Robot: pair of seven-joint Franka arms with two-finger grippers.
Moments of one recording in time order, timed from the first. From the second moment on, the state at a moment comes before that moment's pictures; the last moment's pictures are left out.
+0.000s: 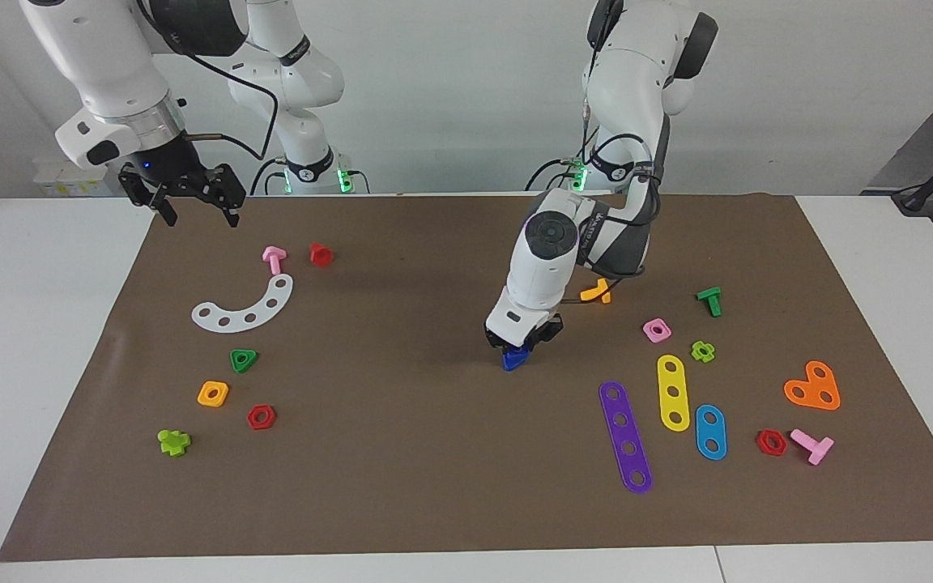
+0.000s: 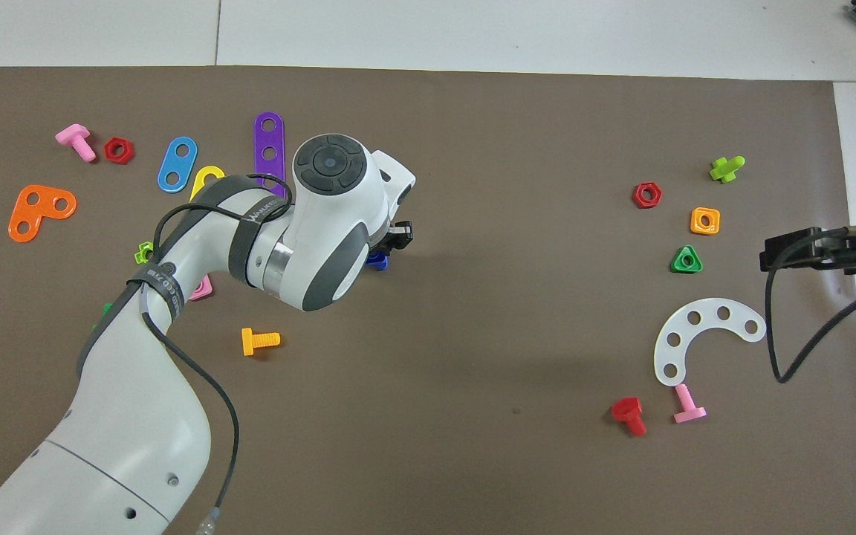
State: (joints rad) left arm -0.44 0.52 -0.13 -1.59 0.01 2.06 -0.61; right arm 0.08 -0.07 -0.09 -1.70 -0.01 1.62 0.05
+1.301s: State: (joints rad) left arm -0.23 0.54 -0.11 -1.30 0.01 1.86 -0.46; right arm 0.08 -0.07 -0.09 -1.70 -0.01 1.62 0.05
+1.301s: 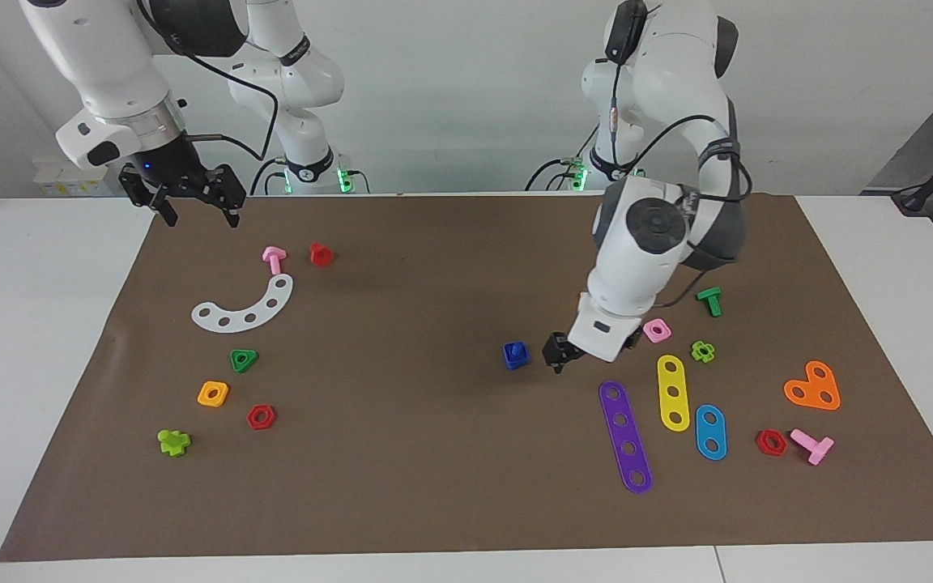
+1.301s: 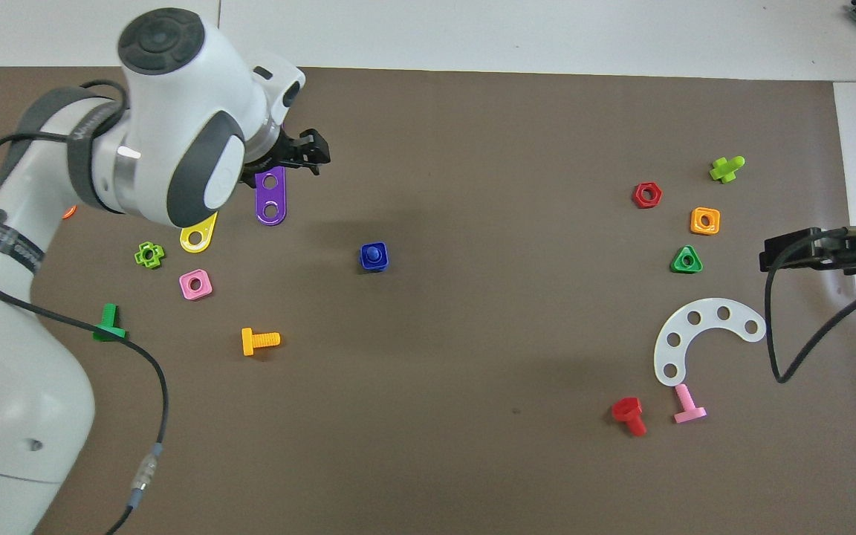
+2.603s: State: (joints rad) left arm -0.04 0.07 -0.11 -1.54 0.01 1.68 -0.18; right arm 0.09 -0.05 -0.09 -1.63 -0.01 1.55 0.05
